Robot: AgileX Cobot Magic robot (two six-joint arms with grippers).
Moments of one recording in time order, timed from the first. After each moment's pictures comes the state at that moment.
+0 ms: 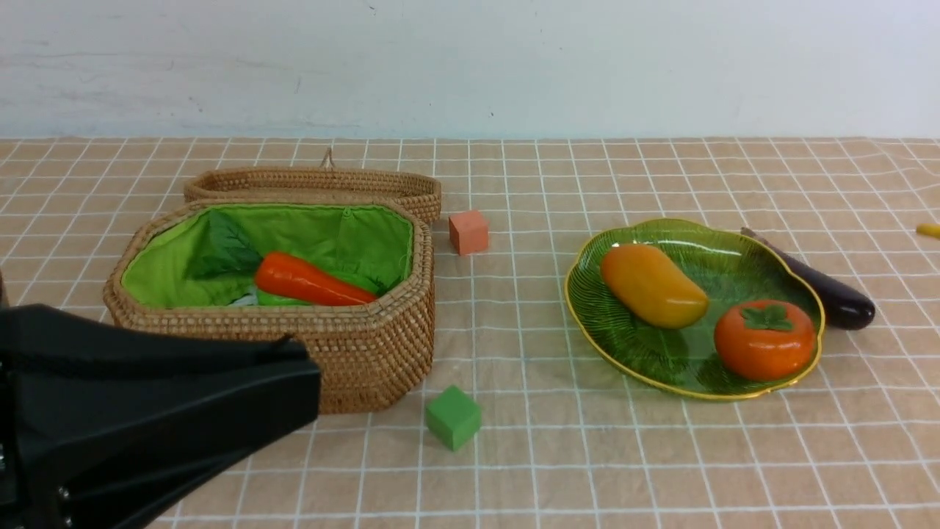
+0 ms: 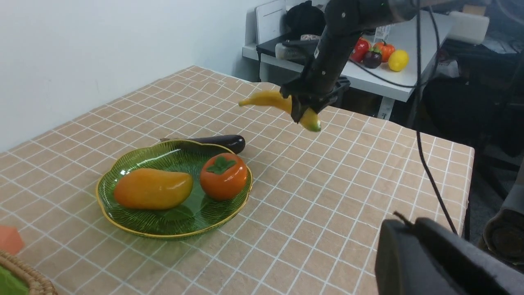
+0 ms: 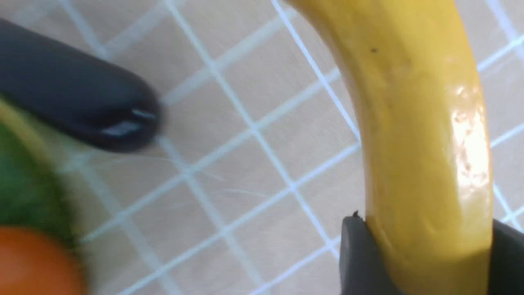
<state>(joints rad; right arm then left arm) -0.30 1.64 -1.25 0.05 0.74 0.13 -0.79 0.63 -0.80 -0.53 0.44 0.45</state>
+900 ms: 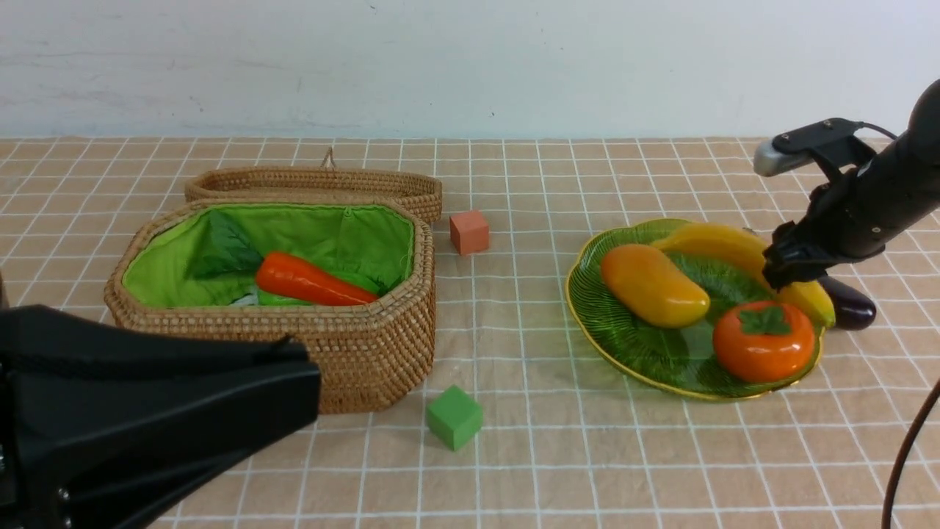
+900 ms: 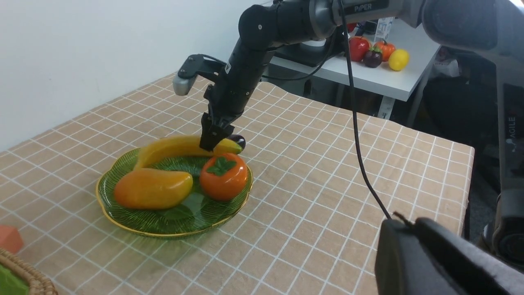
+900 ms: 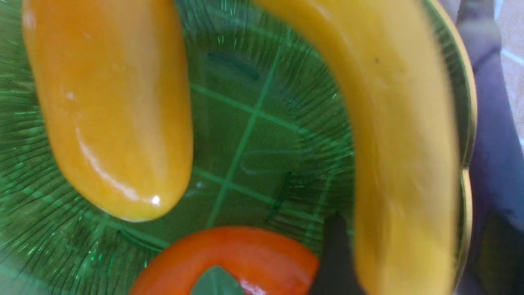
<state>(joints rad) -0.05 1.98 -1.56 0.23 0.77 -0.57 -0.79 0.63 -0.80 -0.53 0.44 0.45</state>
